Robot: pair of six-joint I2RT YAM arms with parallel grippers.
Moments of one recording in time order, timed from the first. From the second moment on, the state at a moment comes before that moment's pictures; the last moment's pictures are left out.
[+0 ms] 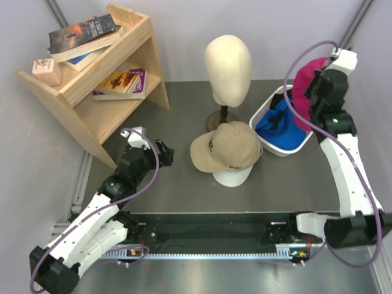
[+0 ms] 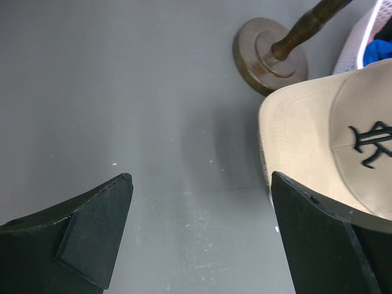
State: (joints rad) left arm -0.51 0.72 0.55 -0.18 -0.20 -0.53; right arm 0.09 1.25 1.39 -0.33 0.44 0.16
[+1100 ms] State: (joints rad) left arm -0.51 0.56 0.48 0.05 0.08 -0.71; right arm 1.10 1.16 1.35 -0.01 0.55 0.31
